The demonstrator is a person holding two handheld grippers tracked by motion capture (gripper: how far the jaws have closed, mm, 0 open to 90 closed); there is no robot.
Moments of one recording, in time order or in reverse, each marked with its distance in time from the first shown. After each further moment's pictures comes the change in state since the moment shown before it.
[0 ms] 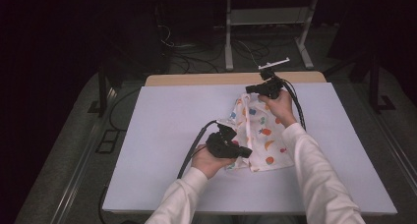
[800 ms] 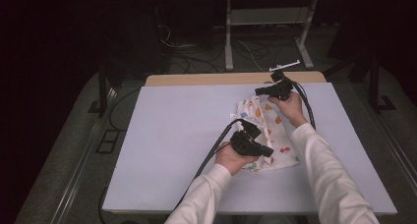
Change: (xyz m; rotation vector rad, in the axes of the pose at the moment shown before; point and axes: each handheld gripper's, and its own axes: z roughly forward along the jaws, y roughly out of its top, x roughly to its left) left arm -0.006 0.029 0.056 0.014 -0.046 -0.005; right arm -0.035 -0.017 -0.009 0.021 0.012 0.030
